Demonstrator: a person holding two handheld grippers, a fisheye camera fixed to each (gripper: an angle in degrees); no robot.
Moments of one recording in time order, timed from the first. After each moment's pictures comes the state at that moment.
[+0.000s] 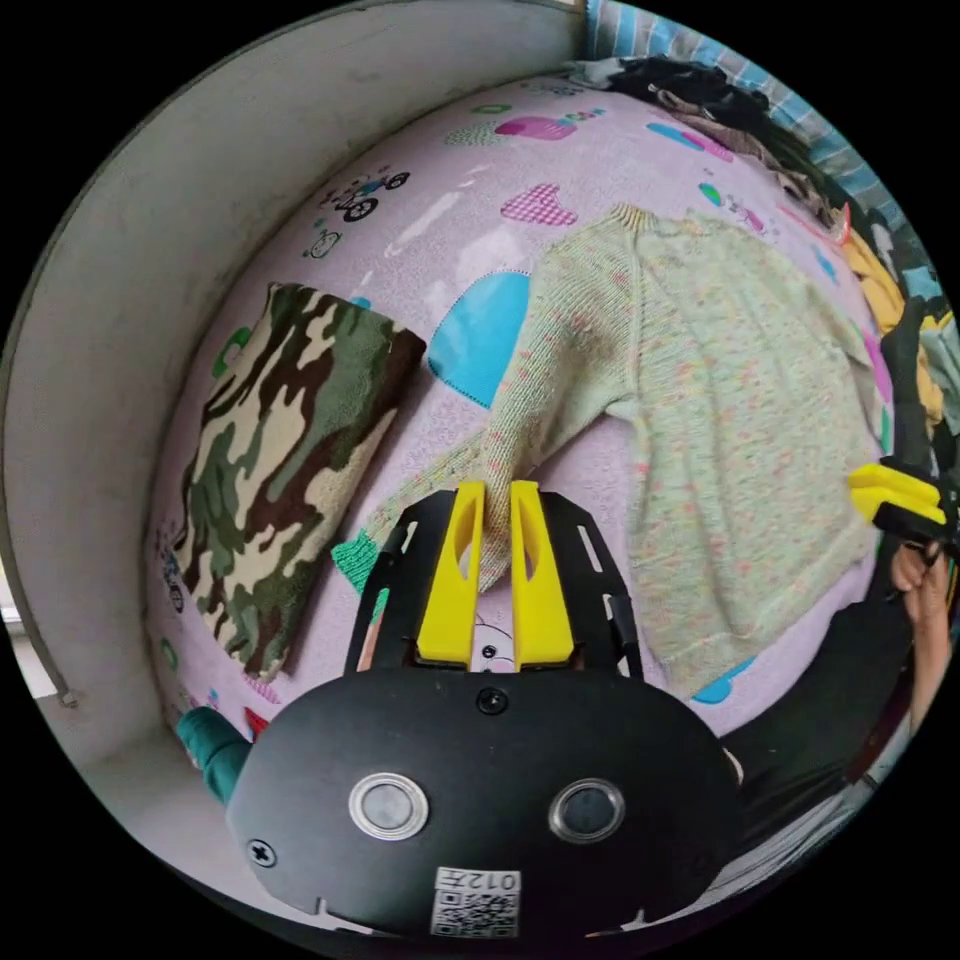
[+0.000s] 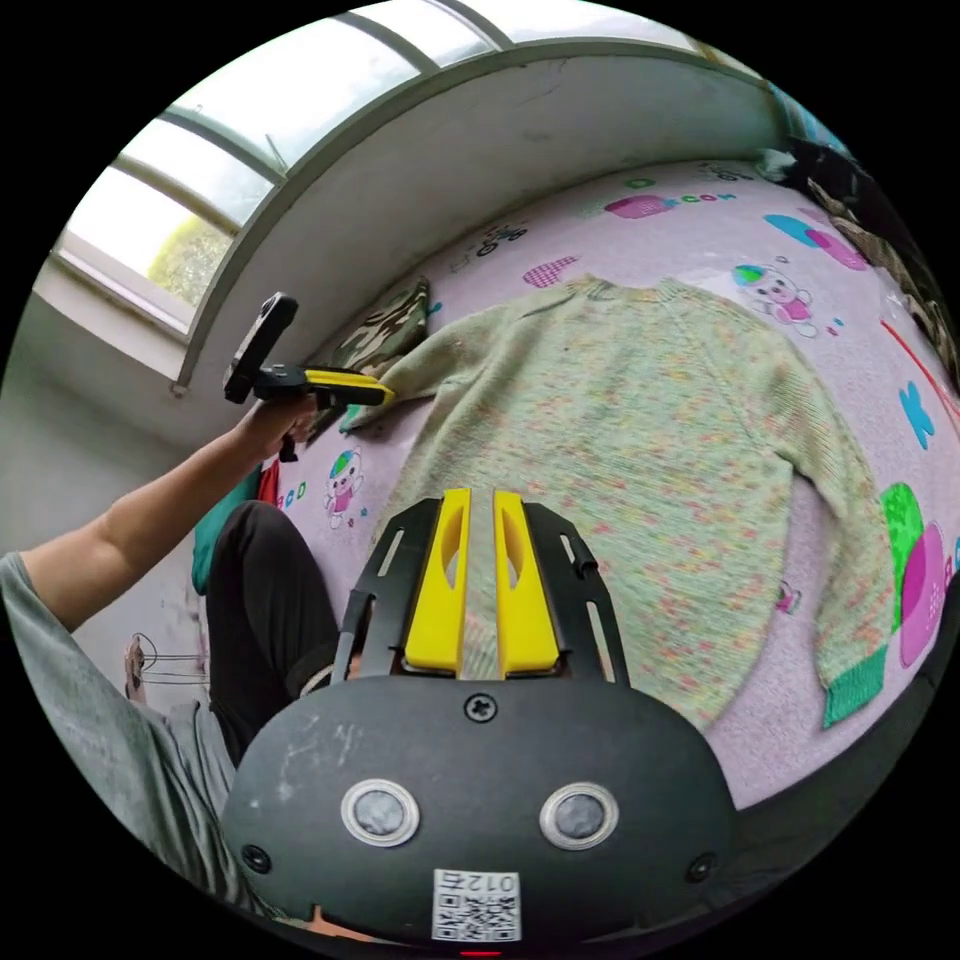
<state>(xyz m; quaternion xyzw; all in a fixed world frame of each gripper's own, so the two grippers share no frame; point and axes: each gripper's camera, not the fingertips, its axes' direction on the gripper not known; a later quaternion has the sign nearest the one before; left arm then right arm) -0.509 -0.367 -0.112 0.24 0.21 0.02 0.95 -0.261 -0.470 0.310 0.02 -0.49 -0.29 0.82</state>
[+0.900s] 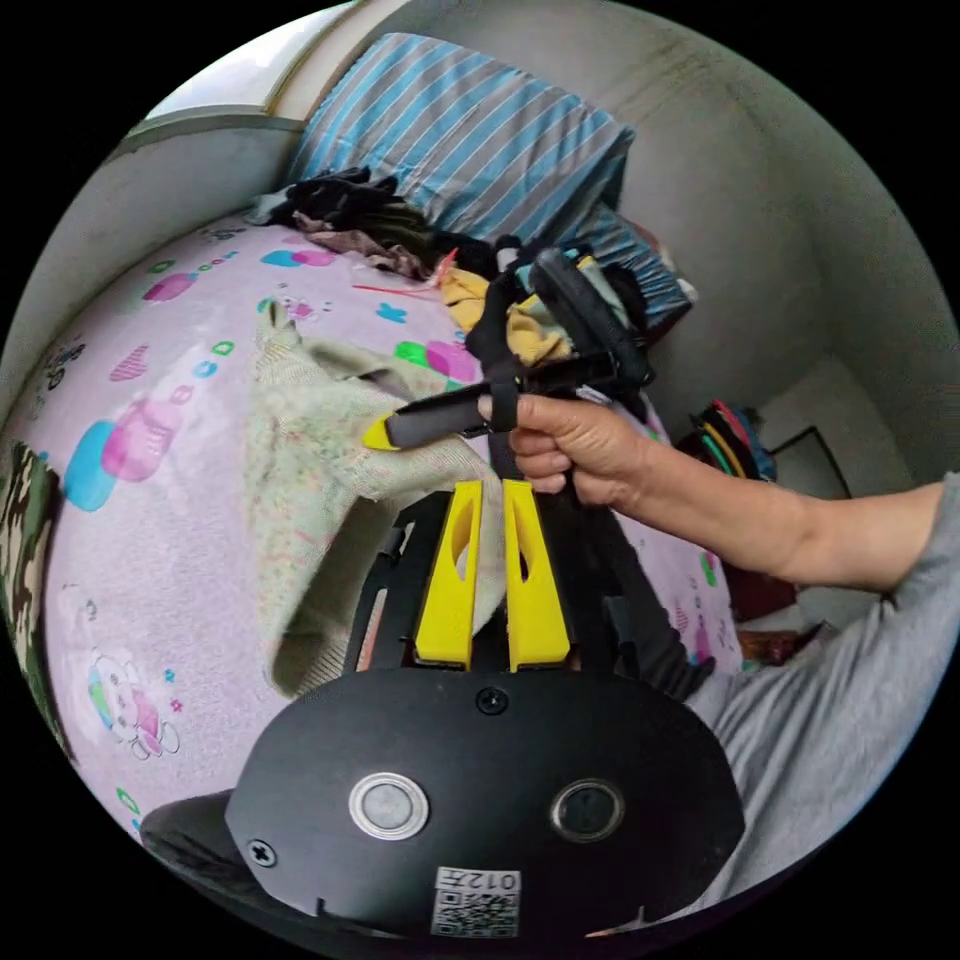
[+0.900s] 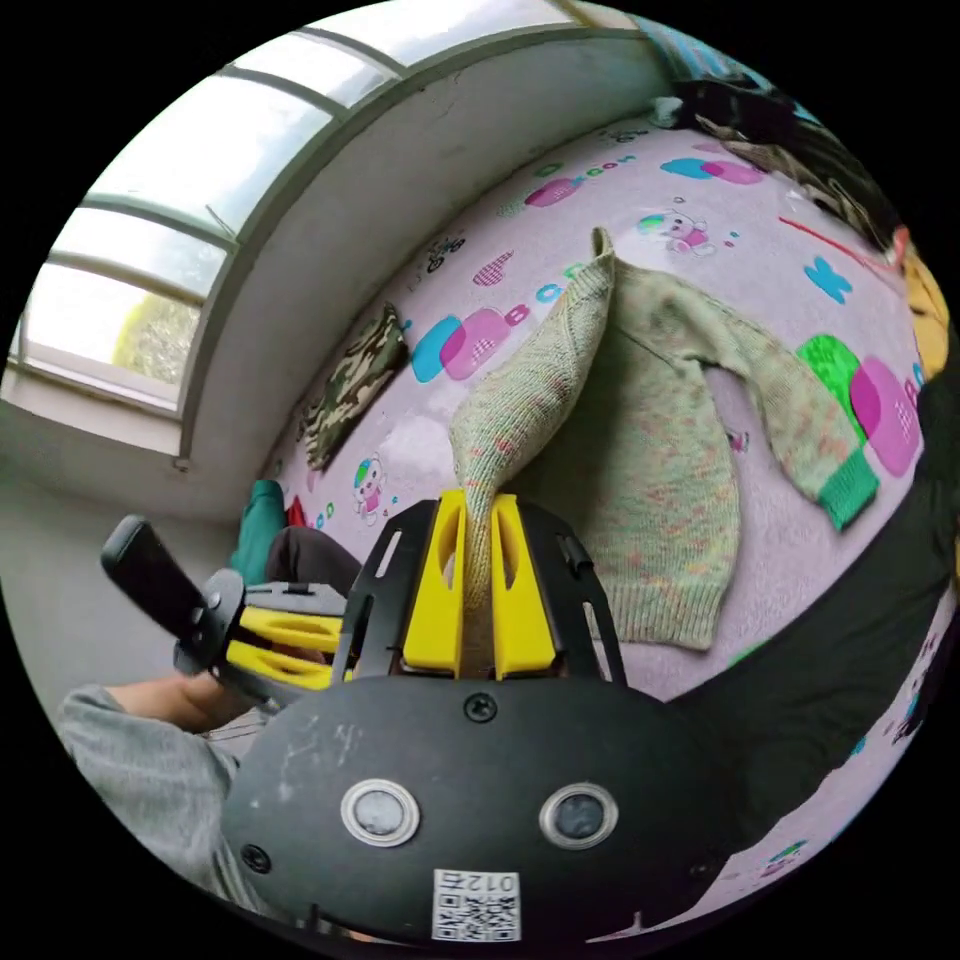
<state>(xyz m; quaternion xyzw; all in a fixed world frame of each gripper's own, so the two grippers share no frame) -0.325 -0.148 -0.206 0.43 0.49 0.25 0.72 -0.028 -0.399 0.268 -0.05 -0.52 -0.14 0.84</state>
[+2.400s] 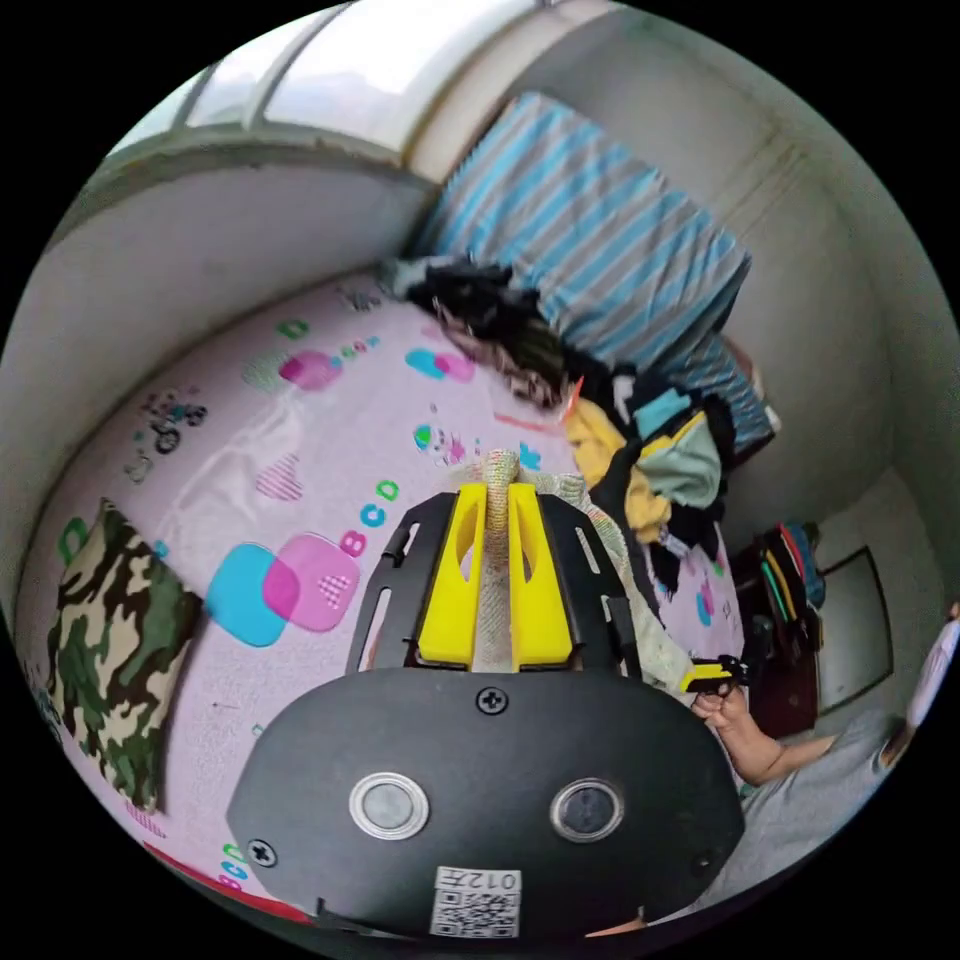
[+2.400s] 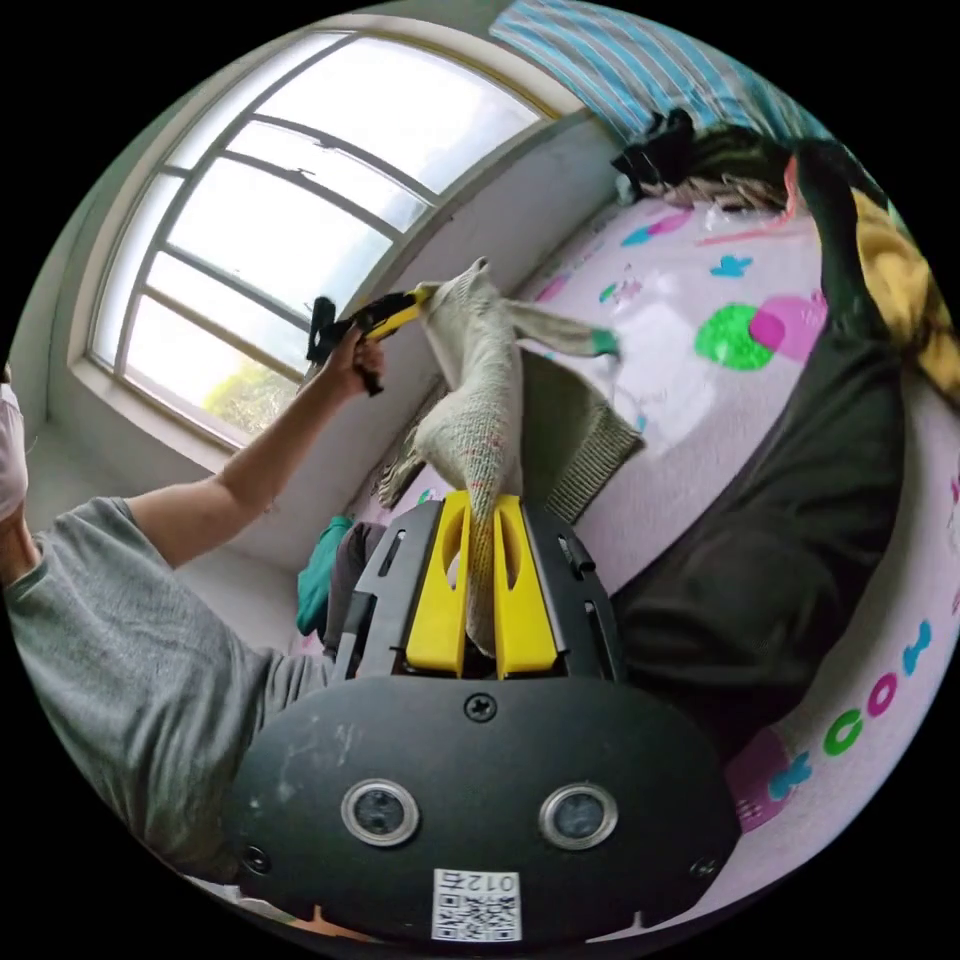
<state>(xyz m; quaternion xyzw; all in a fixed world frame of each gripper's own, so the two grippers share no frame) -0.466 -0.234 -0.277 0.48 0.47 0.07 0.73 0.215 -0.212 0.144 0.11 -0.59 -0.09 0.79</state>
